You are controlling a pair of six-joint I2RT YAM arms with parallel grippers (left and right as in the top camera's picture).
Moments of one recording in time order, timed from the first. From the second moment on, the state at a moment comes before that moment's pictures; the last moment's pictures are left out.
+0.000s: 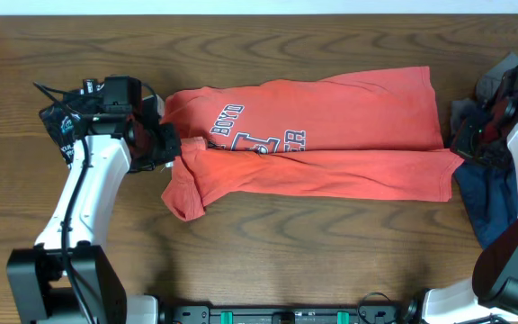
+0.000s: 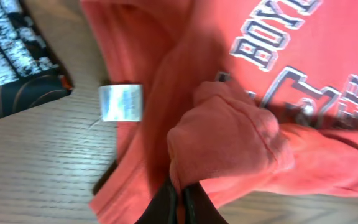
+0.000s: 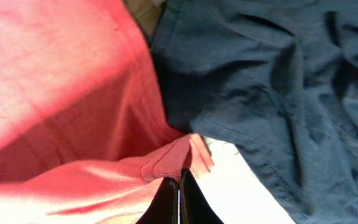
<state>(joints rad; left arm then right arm) 0.03 1.57 1.15 -0.84 0.27 -0.22 -0.34 1.70 1.34 -1.02 0.02 0.20</state>
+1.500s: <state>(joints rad) 0.03 1.11 1.89 -1.27 0.11 -0.16 -0.34 1.33 2.06 -1.28 -0.09 0.12</state>
